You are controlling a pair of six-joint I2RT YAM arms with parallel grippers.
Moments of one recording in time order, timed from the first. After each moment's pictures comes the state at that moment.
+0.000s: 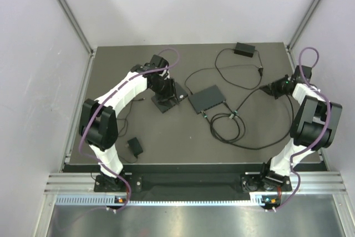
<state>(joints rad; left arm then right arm) -0.46 1.79 1.50 -0.86 0.32 -0.60 -0.35 1.73 1.10 -0.32 -0.46 0.88</state>
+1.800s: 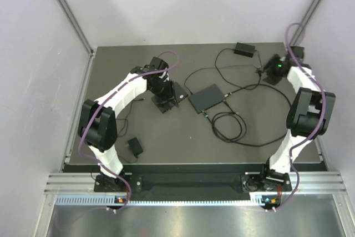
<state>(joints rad) -0.46 1.78 1.46 -0.86 0.32 -0.62 -0.26 1.88 1.44 -0.43 -0.33 0.60</state>
